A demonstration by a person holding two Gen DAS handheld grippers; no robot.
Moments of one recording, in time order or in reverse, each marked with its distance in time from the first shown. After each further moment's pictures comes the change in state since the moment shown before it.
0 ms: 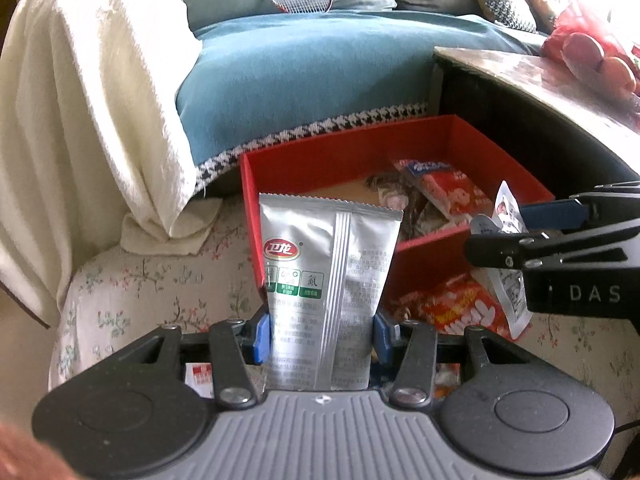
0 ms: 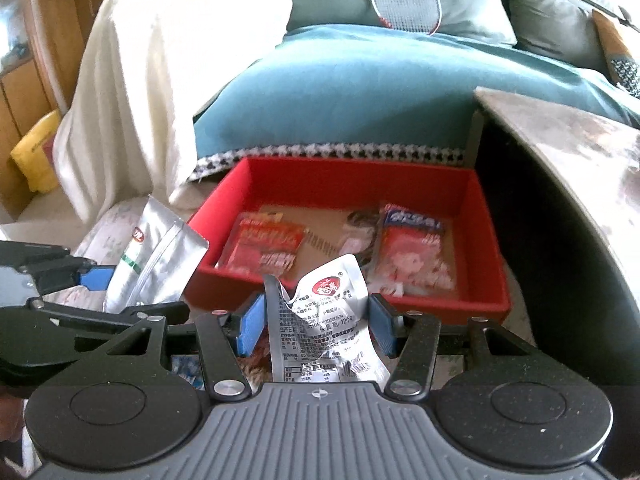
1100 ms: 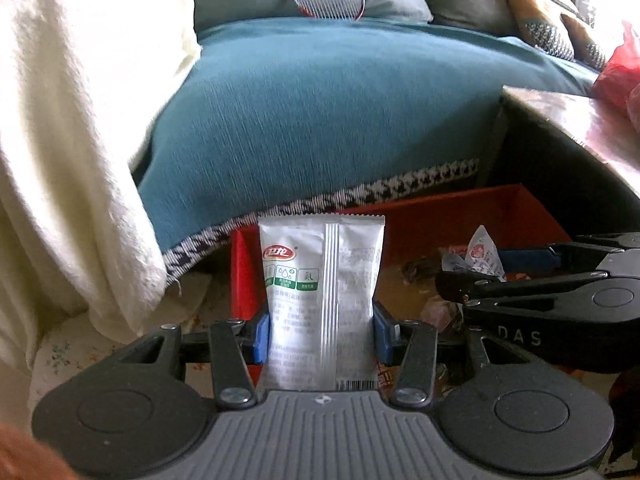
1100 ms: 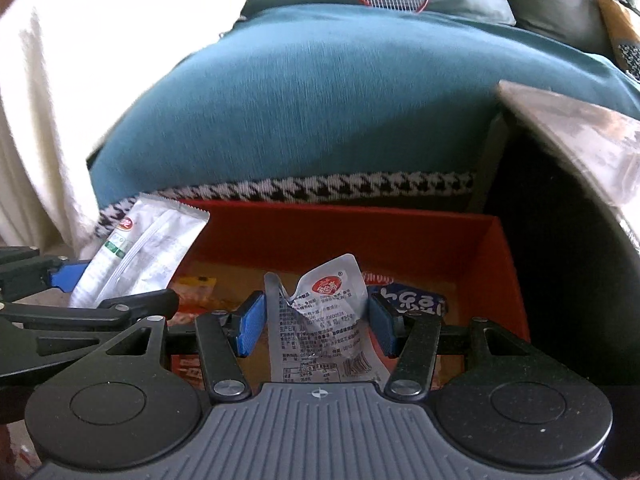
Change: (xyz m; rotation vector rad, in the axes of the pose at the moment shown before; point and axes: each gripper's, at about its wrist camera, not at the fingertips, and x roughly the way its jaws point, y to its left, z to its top) left arm 0.092 0.016 0.084 -0.083 -0.008 0.018; right arm 0.118 -0.037 0.067 0.041 0.052 -0.038
